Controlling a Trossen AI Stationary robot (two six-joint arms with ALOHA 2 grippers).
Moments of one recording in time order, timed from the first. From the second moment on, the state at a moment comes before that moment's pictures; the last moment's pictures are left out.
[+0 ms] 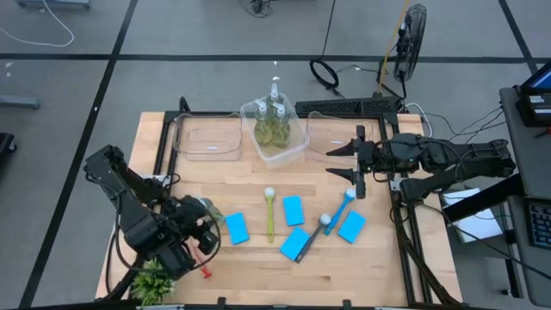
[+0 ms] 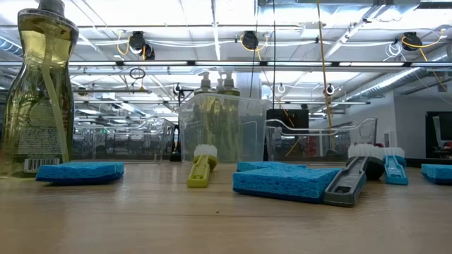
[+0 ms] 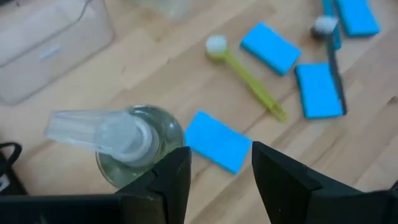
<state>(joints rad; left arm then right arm) -0.80 1.55 1.57 -1.57 -0.60 -1.70 0.13 0.94 1.11 -0.40 0.21 -0.01</state>
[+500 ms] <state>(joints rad) -0.77 1.55 1.57 -1.57 -0.50 -1.60 0.13 0.94 1.11 -0.40 0.21 -0.02</state>
